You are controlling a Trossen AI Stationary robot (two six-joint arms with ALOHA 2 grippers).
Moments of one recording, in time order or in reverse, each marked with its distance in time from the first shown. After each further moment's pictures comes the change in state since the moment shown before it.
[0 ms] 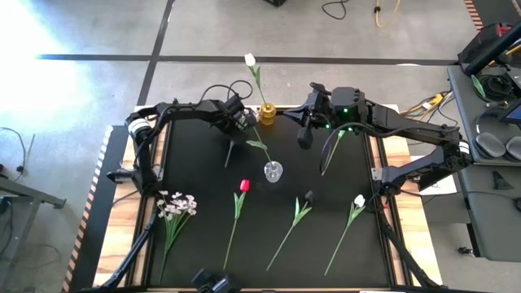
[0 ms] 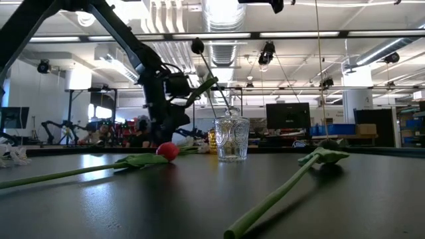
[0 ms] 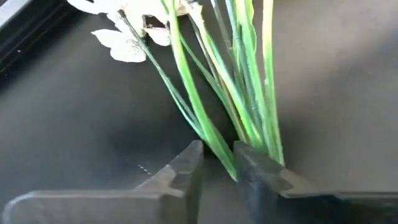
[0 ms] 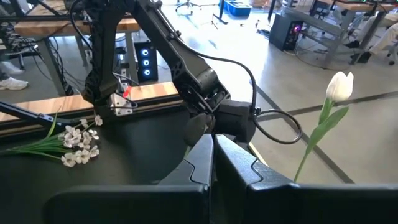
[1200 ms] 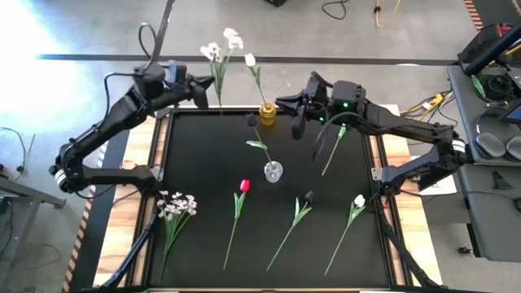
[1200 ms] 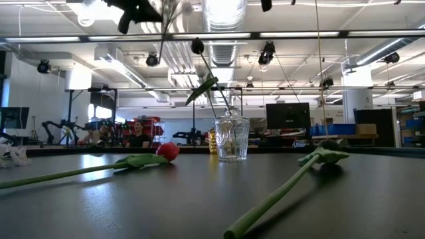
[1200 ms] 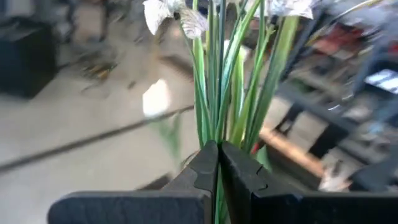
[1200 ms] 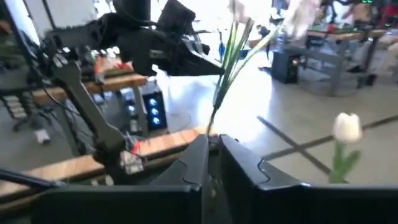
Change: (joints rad) left arm 0.037 -0.859 -0.031 0.283 0.119 -0.083; right arm -0.035 0.053 -0.001 0.262 -0.042 0.103
